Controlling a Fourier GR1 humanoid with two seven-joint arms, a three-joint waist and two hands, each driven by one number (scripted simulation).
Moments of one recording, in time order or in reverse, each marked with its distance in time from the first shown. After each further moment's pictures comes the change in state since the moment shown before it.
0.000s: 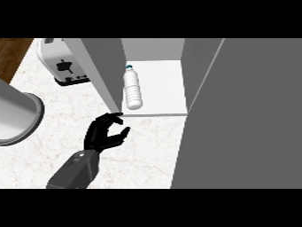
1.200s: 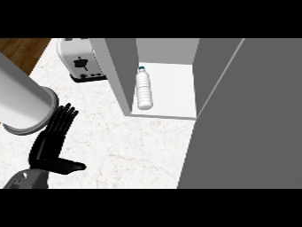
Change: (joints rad) left arm 0.390 0.331 -0.068 -0.669 -0.018 -0.184 -0.022; right arm -0.054 0.031 0.454 -0.040 0.019 -0.108 0.081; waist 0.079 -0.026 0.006
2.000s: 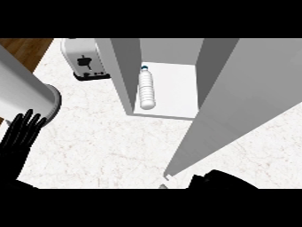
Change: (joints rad) left arm 0.248 0.217 0.041 -0.432 0.113 -0.044 0.123; right arm -0.444 0.178 0.455 0.052 0.289 -0.351 0.151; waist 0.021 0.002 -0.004
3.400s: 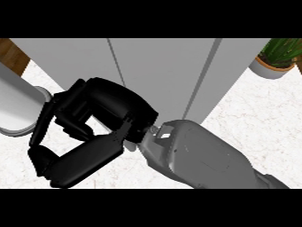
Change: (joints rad) left arm 0.383 0.137 0.208 -0.642 0.183 0.123 0.243; right arm -0.654 0.252 0.018 0.811 -0.285 -0.055 -0.117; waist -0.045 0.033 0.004
